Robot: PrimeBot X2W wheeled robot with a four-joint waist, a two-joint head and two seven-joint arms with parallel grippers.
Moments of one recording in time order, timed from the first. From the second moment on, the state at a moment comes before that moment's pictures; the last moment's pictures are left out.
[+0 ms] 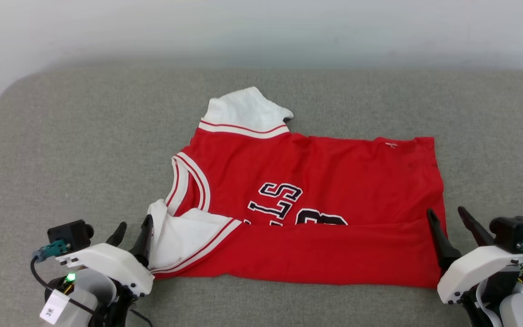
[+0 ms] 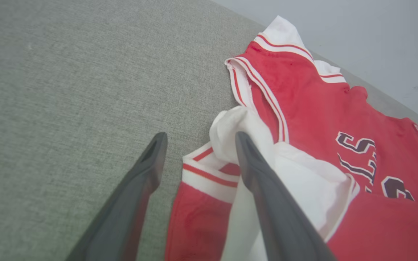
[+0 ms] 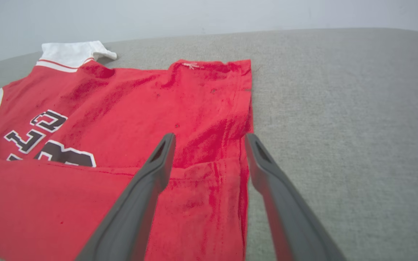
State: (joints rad) left arm -0.31 0.41 -0.46 0.50 -0.98 0.05 -0.15; right arm -0.16 -0.17 -0.01 0.33 0.26 0.13 0.01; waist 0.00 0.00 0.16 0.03
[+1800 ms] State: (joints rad) left arm -0.26 0.63 -0.58 0.20 -1.06 0.17 0.41; right arm -0.03 -0.09 -0.15 0.04 0.25 0.13 0.08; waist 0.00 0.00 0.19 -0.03
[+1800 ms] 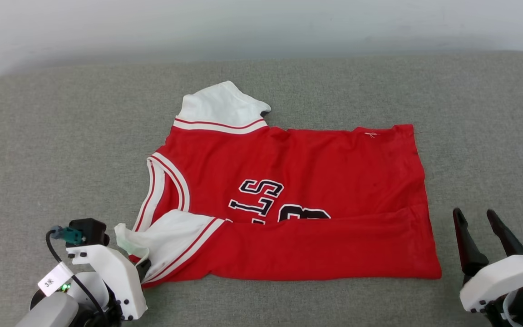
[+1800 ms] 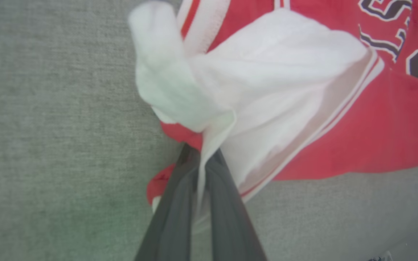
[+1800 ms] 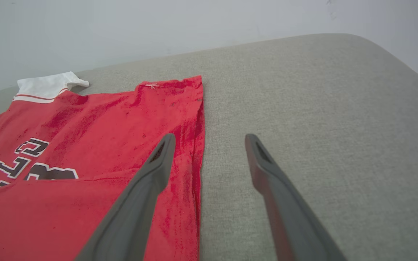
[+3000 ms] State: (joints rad) left arm -0.23 0.69 -0.54 0.01 -0.97 0.28 0.31; right arm -0.15 -0.27 0.08 0.20 0.45 0.13 0.64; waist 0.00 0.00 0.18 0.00
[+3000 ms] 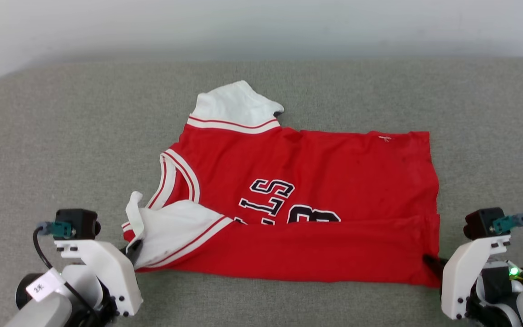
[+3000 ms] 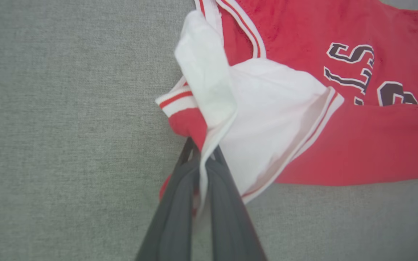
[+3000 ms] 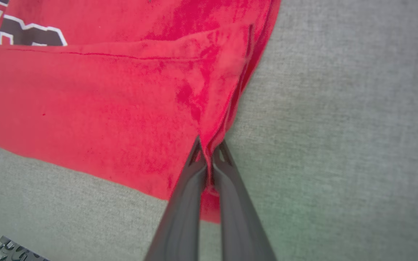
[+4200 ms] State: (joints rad) left arm 0.00 0.62 -0.54 0.09 -1.04 0.30 0.19; right arm 0.15 -0.18 0.00 0.11 0.42 0.13 0.36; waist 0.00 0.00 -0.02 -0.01
